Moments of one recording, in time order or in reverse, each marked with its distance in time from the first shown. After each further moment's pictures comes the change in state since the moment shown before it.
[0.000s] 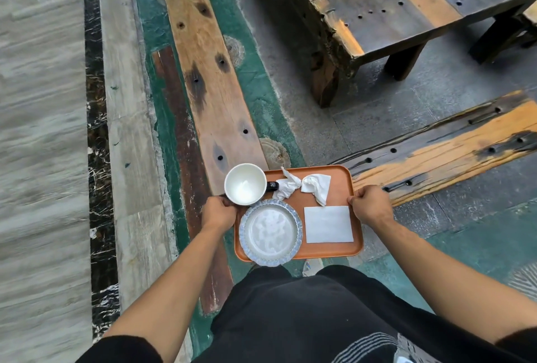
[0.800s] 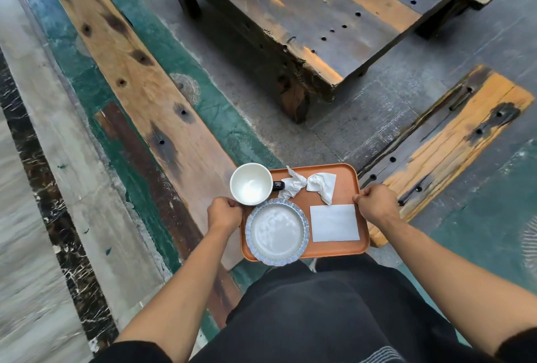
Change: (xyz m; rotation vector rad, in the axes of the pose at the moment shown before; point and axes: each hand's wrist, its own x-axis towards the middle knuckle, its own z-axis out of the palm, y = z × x) left_hand 0.215 0.167 -0.049 0.106 -0.161 0.201; right_hand 0.122 -0.128 0.008 0.138 0.144 0.280
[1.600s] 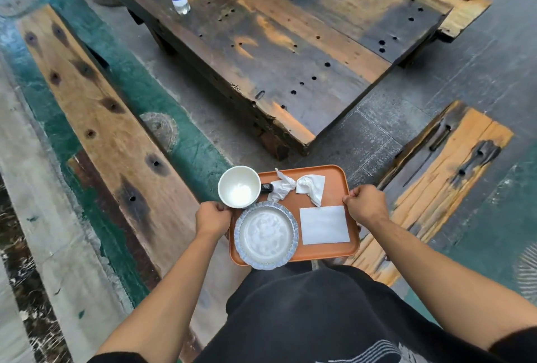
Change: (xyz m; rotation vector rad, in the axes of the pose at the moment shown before) left_hand 0.129 0.174 0.037 0.039 0.005 0.057; right_hand 0.163 -0.081 -0.093 0.073 0.032 0.006
